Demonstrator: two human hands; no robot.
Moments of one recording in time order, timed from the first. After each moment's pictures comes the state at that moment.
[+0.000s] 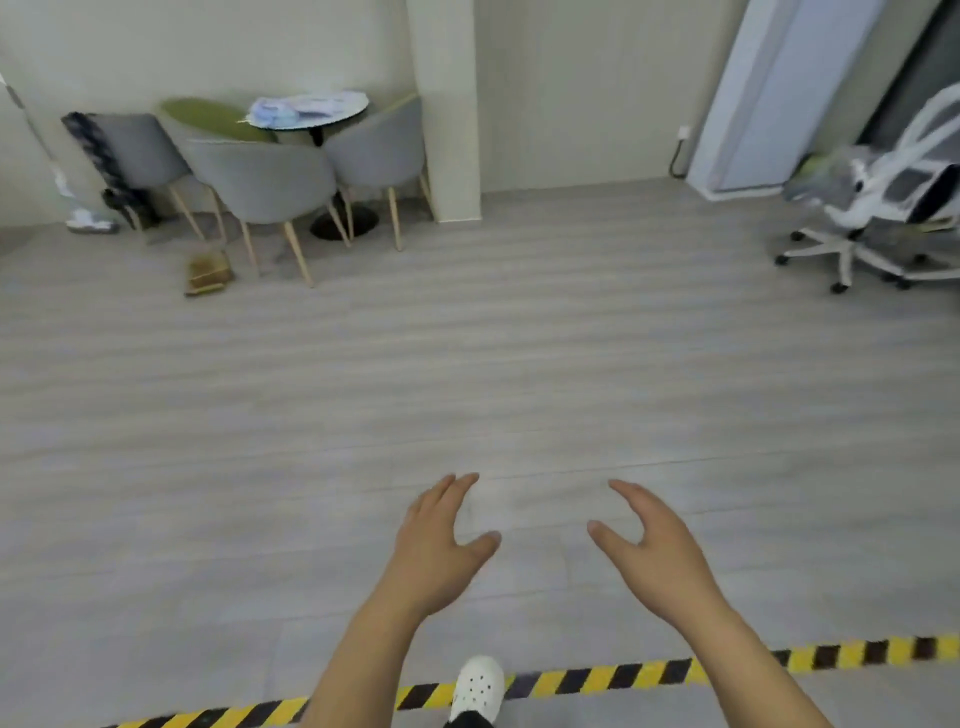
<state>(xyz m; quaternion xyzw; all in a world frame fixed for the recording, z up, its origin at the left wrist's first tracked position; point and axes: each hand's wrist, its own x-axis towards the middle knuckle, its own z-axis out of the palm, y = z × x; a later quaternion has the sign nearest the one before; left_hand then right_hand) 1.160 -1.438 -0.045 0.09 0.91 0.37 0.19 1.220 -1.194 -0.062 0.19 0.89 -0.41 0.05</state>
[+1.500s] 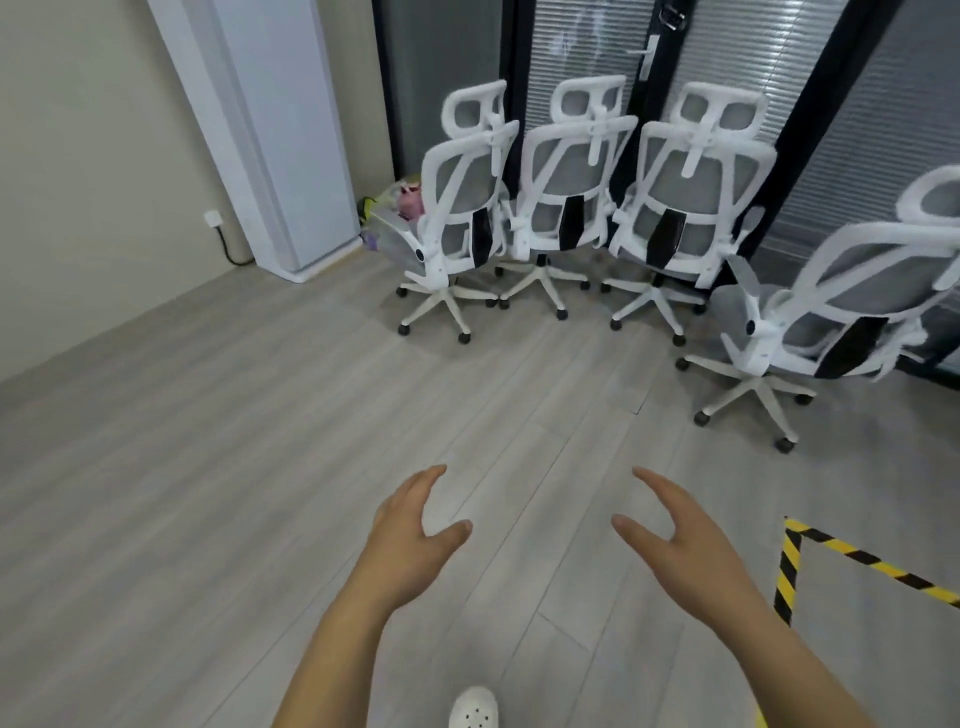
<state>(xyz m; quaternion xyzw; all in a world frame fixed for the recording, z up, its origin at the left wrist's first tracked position) 0.547 -0.425 -0.042 0.42 0.77 0.35 0.34 0.815 -0.308 -0.011 0.55 0.73 -0.38 -0.16</state>
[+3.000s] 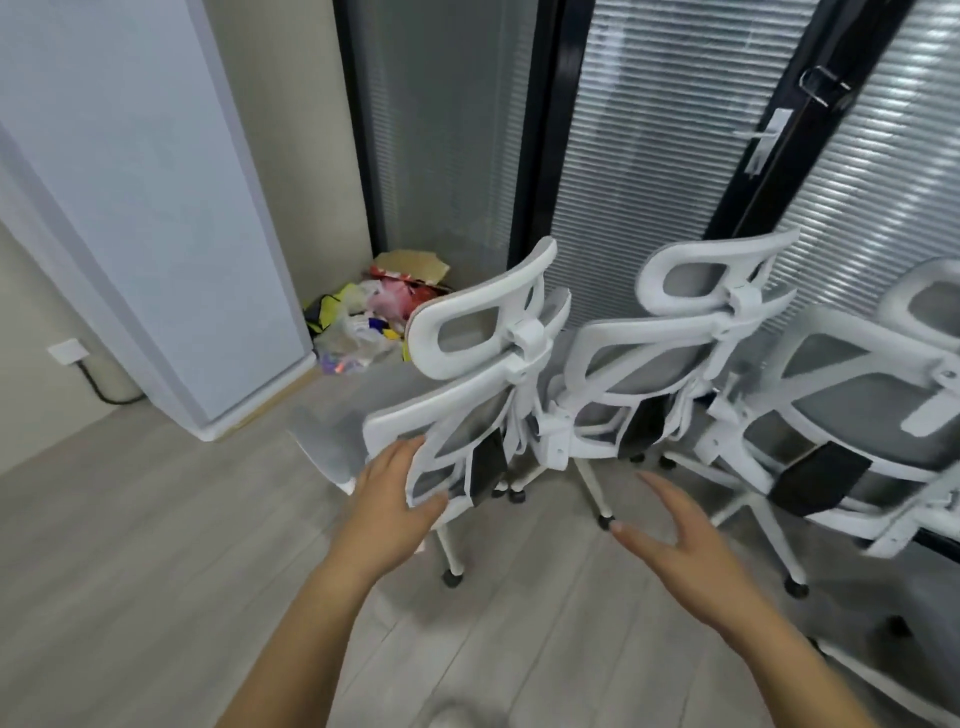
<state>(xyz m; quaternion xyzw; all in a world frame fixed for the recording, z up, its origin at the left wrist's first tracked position) -0.023 0.592 -0.038 0.45 0.79 0.34 0.24 0.279 0.703 -0.013 0.54 0.72 -0.40 -0.16</state>
